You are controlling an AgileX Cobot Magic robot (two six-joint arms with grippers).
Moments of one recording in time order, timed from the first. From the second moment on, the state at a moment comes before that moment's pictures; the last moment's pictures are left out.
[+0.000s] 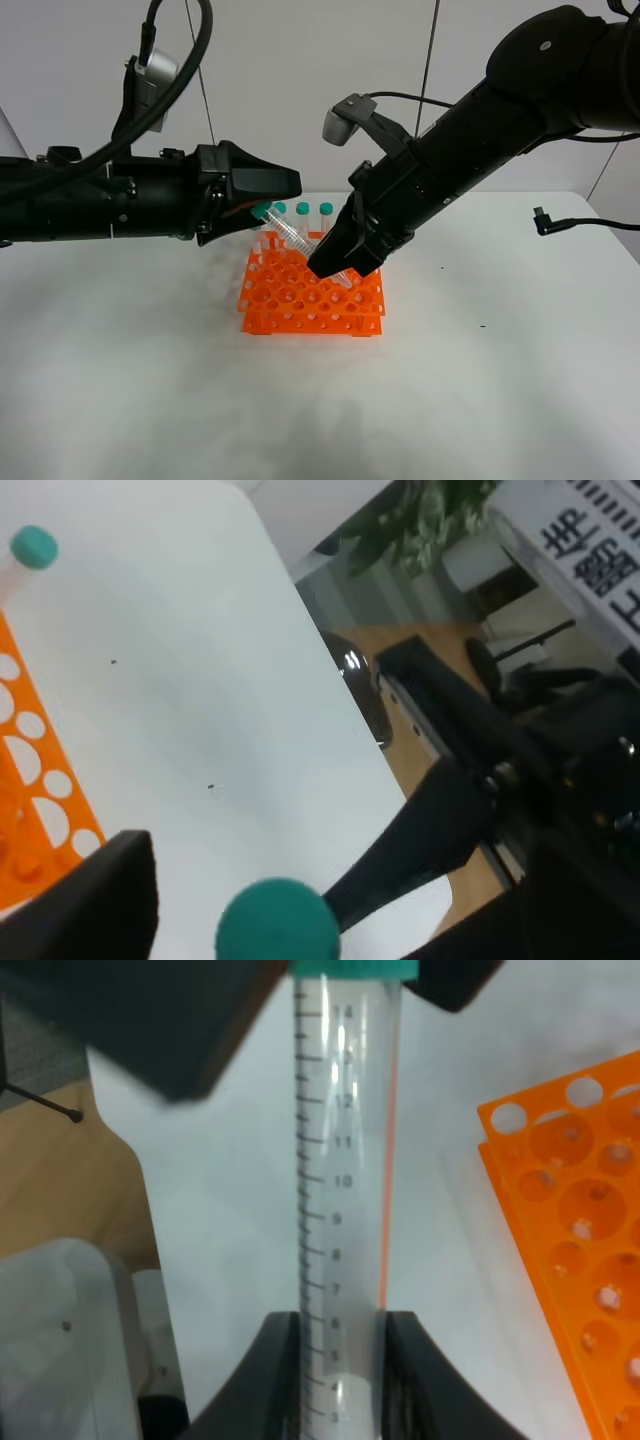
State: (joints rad) left arm -0.36 1.40 -0.75 -1.72 0.60 1.23; right arm 0.50 1.64 -1.26 0.76 0.94 -0.97
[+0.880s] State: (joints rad) left arm -0.37 1.45 -0.75 -1.73 0.59 1.20; right arm 0.50 1.64 -1.26 0.76 0.92 -0.95
